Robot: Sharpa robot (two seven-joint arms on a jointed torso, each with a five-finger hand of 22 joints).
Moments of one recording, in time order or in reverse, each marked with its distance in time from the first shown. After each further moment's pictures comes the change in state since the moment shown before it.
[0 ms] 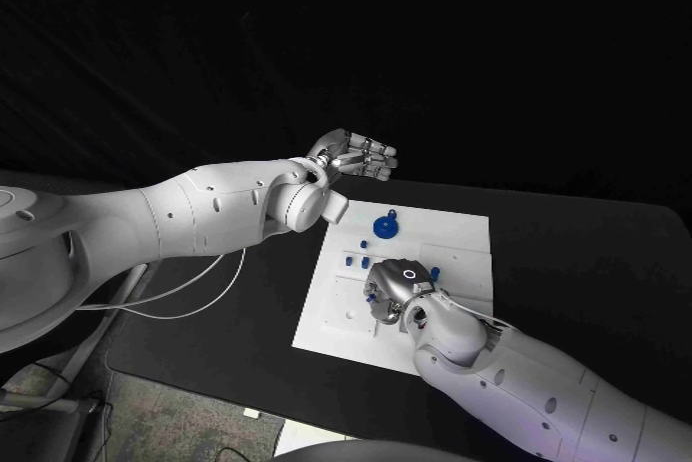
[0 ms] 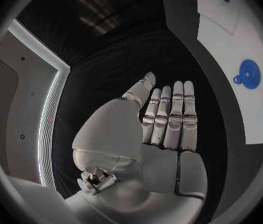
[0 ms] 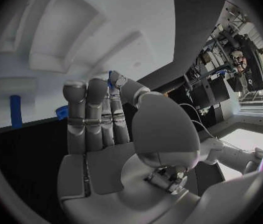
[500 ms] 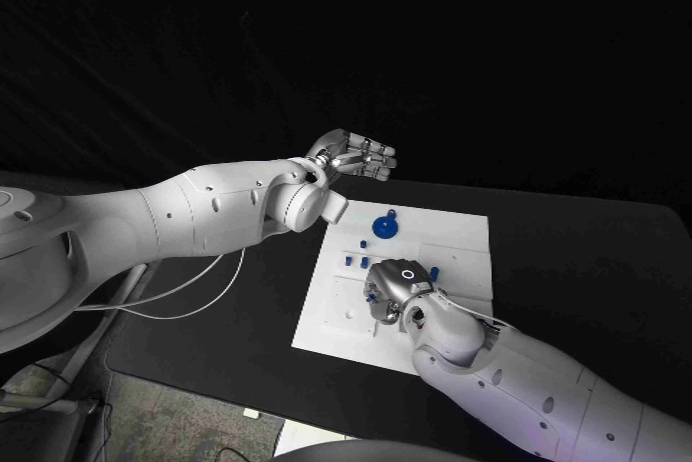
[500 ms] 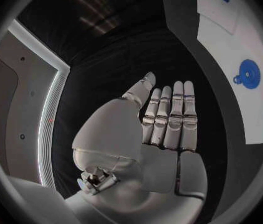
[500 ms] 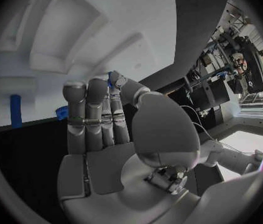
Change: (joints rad) left arm 0.000 0.000 0.000 0.000 0.000 0.001 -0.001; left_hand 0.000 0.000 0.000 0.000 0.000 0.000 0.000 0.000 0.000 -0.004 0.004 0.000 0.000 0.000 0.000 0.000 0.000 0.000 0.000 0.000 0.000 0.000; right arm 0.003 0.005 -0.006 -0.006 -0.012 0.009 -0.007; right_hand -0.001 -0.001 0.000 0.000 0.000 0.001 0.003 -0.001 0.001 0.000 0.000 0.002 0.001 0.000 0.000 0.000 0.002 0.000 0.000 0.000 0.007 0.000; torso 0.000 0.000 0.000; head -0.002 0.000
